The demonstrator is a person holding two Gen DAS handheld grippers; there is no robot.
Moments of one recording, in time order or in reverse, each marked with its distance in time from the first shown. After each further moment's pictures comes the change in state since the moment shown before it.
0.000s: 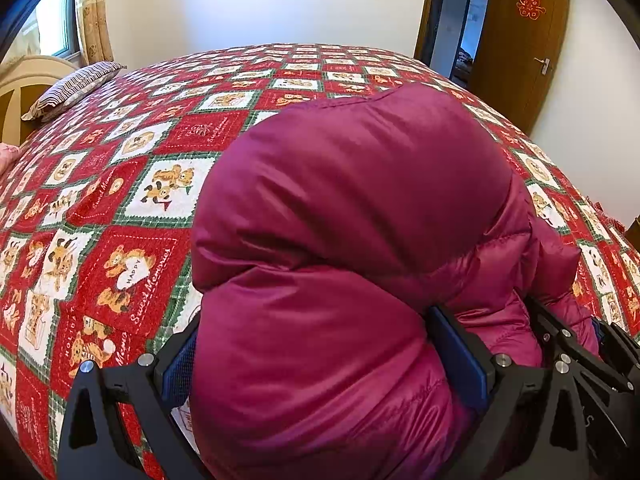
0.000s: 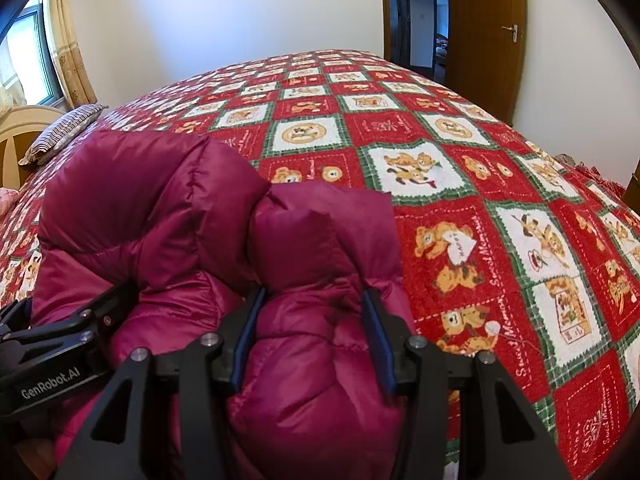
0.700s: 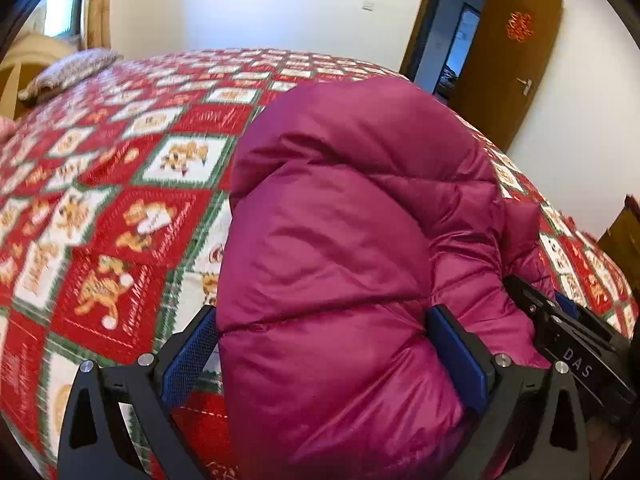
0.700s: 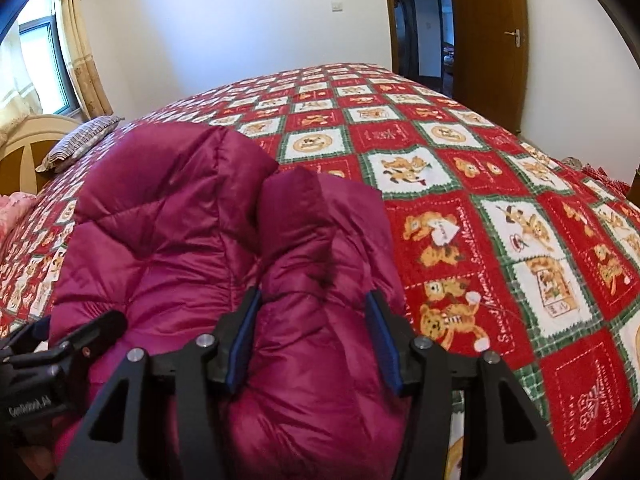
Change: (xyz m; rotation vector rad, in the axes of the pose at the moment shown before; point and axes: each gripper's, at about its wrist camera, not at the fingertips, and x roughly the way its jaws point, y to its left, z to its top) left arm -0.036 0.022 -0.036 -0.061 -0.031 -0.117; right arm -0.027 -0.007 -0.018 0.004 -0.055 0.056
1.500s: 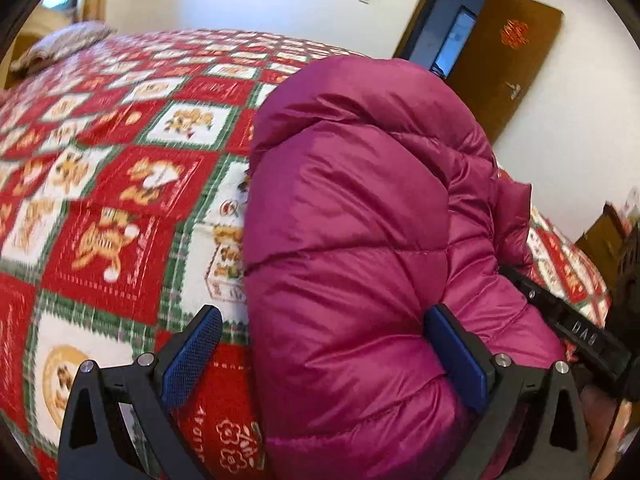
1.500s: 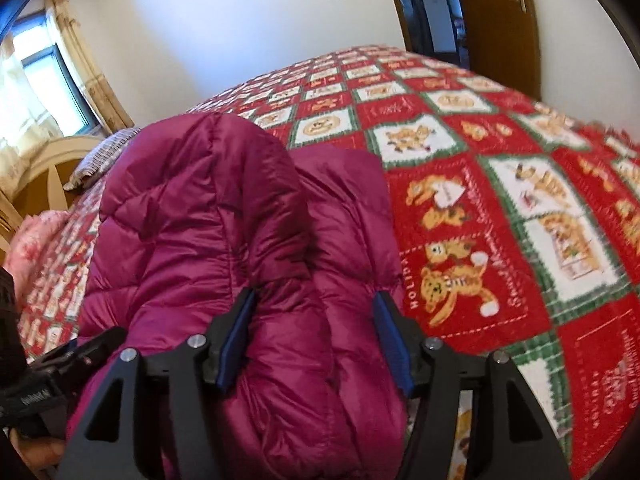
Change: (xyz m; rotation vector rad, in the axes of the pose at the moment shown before) left arm -0.009 0.018 -0.019 -0.015 0.038 -0.087; right arm 0.001 -0.025 -0.012 0.088 0.046 0.166
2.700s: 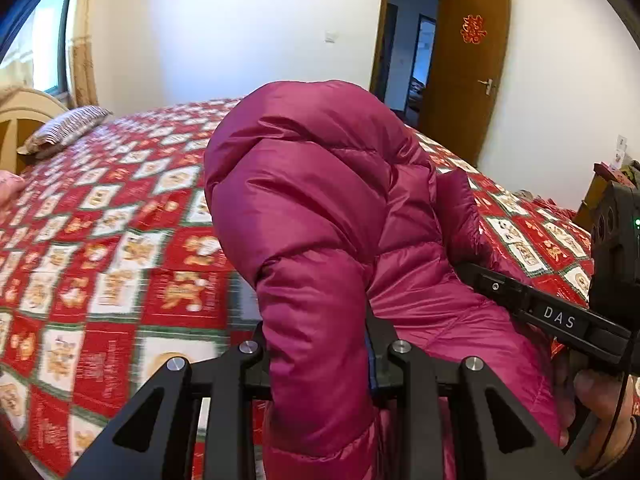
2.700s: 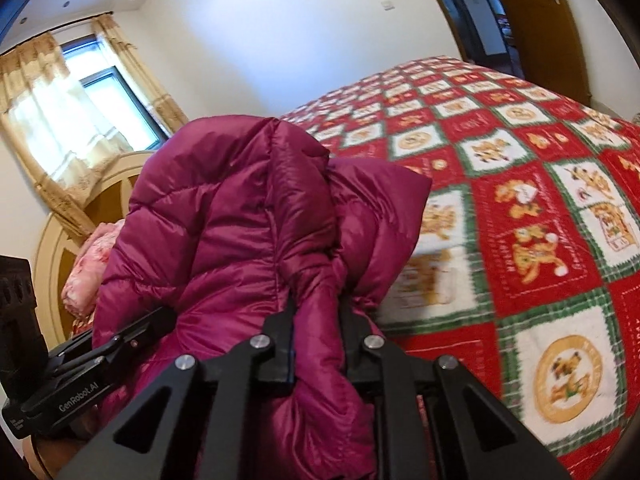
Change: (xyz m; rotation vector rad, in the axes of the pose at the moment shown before) left arm -0.099 -0.021 -0.011 0.188 -0.166 0.091; right arm -0.051 0.058 -0.018 -0.016 -0.068 0.276
